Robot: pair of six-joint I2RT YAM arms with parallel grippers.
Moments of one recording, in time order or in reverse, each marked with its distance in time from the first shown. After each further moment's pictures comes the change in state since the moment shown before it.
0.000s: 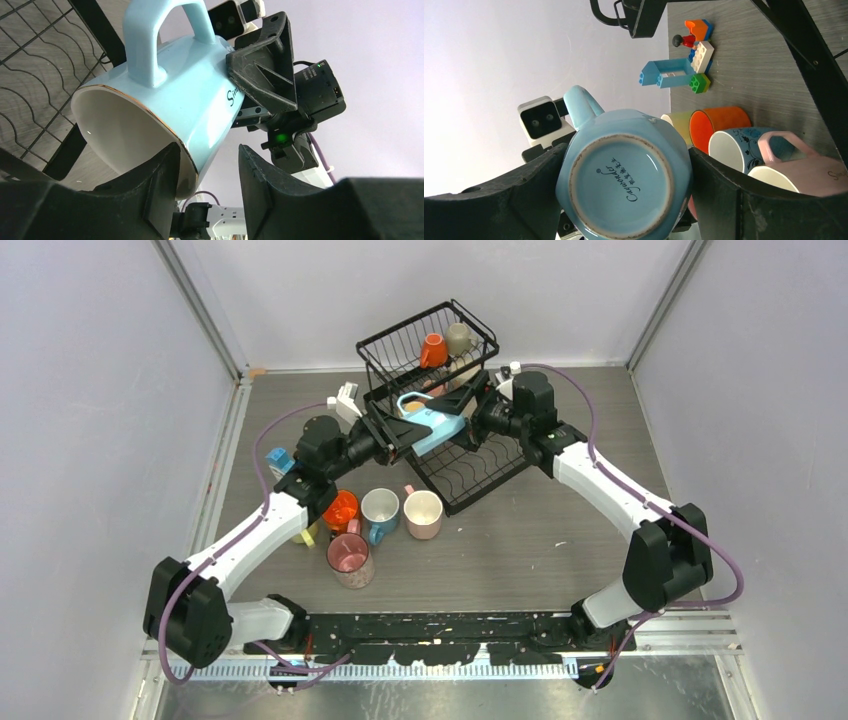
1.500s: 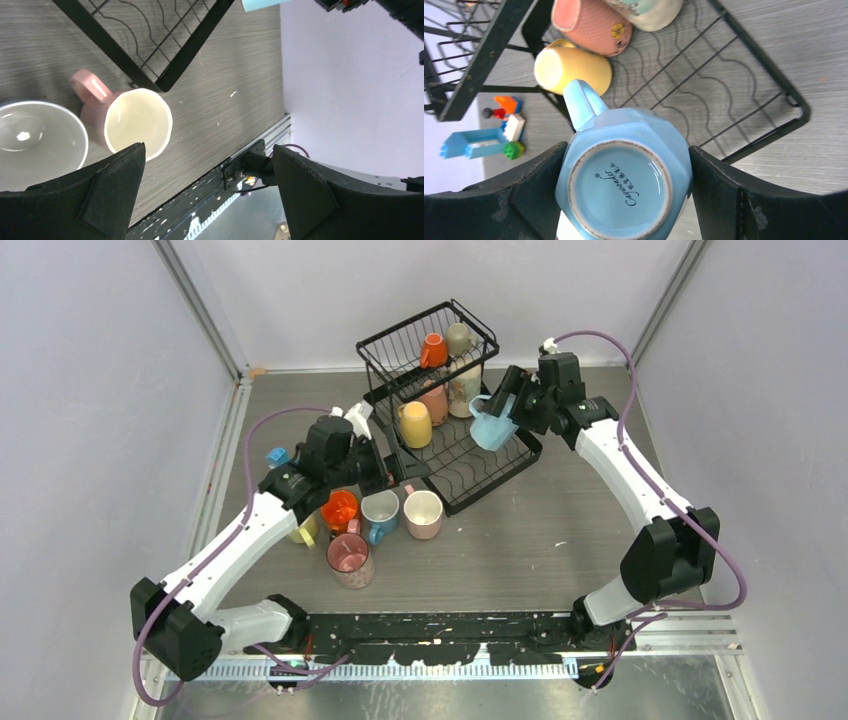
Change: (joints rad) left arm -0.065 -0.069 0.200 -0.775 -0.101 0.408; right arm -0.154 0.040 0.220 -0.539 0.450 -0.742
